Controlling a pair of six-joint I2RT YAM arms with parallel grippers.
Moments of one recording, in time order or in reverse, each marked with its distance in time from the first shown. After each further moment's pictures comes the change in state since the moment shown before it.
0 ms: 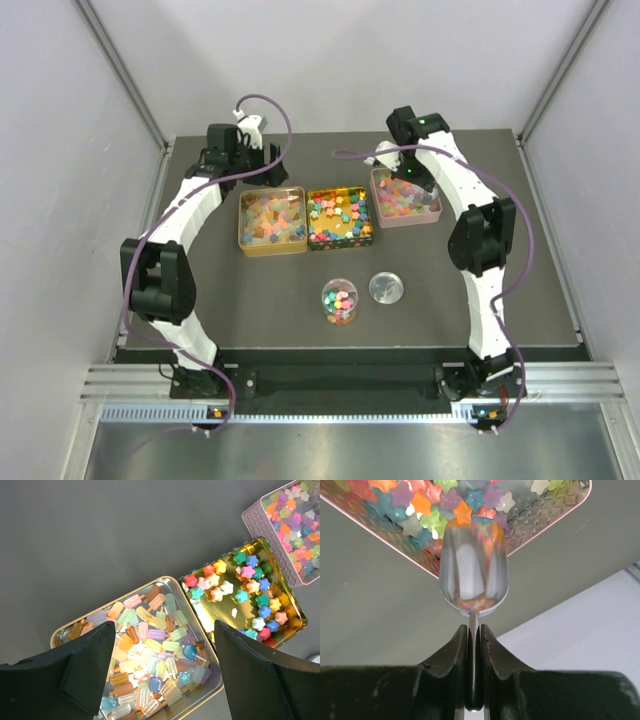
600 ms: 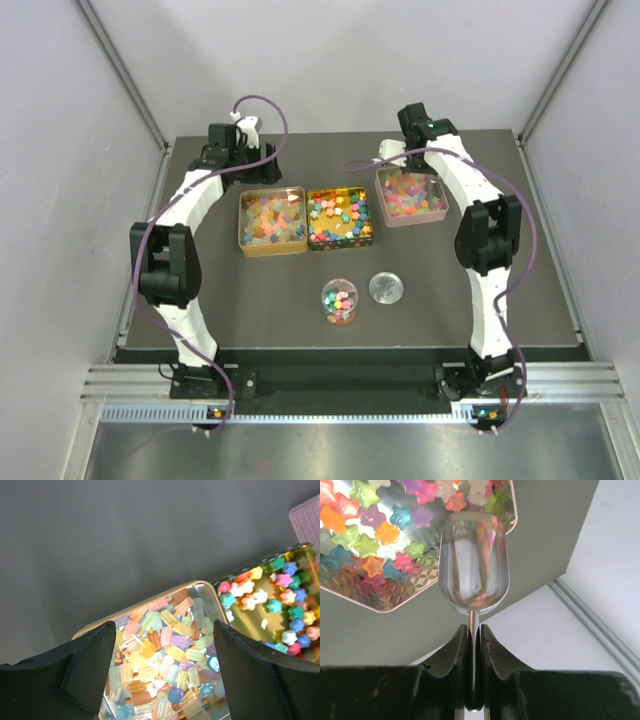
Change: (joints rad) left arm 0.038 0.130 0.074 -0.021 -0.043 0.002; right arm -0.066 -0.017 -0.111 0.288 0.065 -0.366
